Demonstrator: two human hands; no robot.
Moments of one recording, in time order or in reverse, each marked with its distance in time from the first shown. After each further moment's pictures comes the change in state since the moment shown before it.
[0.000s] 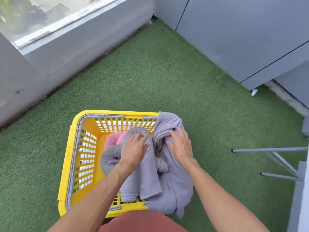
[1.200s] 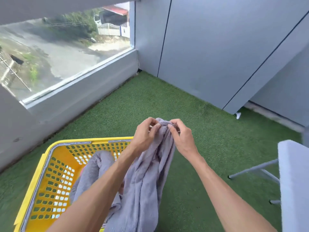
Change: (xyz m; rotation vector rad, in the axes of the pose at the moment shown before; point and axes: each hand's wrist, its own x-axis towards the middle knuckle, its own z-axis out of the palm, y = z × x) left_hand 0.067 0.269 -0.053 -0.542 0.256 0.117; right_hand -0.048 0.151 -0.173 0.744 0.480 -0.332
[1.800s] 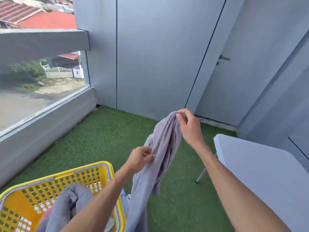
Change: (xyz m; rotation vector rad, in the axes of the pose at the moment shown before) left_hand -0.076 0.081 0.066 0.071 -0.400 0.151; right_hand -0.076 -0.080 -0.196 -0.193 0.454 -0.029
